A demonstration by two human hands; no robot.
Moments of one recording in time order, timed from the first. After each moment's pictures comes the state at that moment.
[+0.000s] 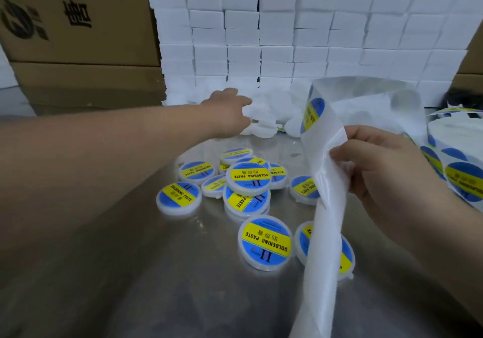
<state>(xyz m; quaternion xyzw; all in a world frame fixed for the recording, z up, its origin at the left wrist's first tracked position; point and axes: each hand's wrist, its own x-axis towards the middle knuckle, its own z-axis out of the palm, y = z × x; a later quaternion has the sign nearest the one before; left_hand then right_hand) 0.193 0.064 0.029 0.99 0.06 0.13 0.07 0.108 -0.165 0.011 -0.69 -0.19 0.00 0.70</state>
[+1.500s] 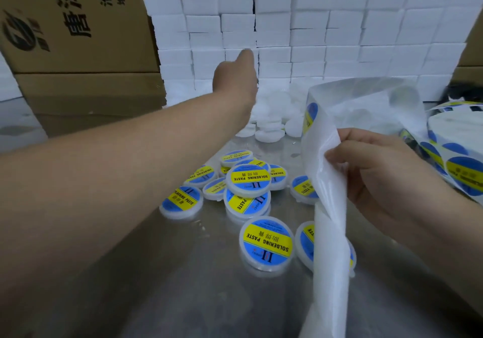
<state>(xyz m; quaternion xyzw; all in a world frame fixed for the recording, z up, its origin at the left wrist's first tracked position) 0.169 0.006 0.072 0.63 0.13 0.27 0.71 0.101 -0.163 0.015 -0.65 -0.19 0.08 0.73</state>
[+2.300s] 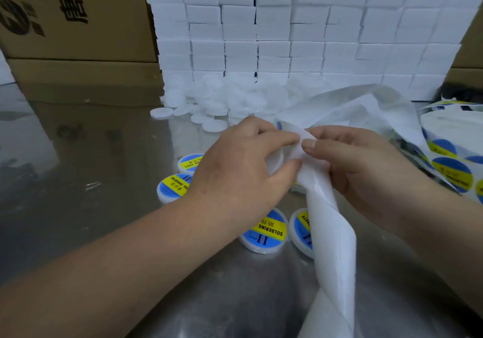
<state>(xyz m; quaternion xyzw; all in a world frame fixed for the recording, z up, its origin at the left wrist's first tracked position) 0.041 -0.023 0.003 0.89 -0.07 0.33 0.30 0.090 -0.162 0.017 -0.68 -0.29 0.13 0.67</state>
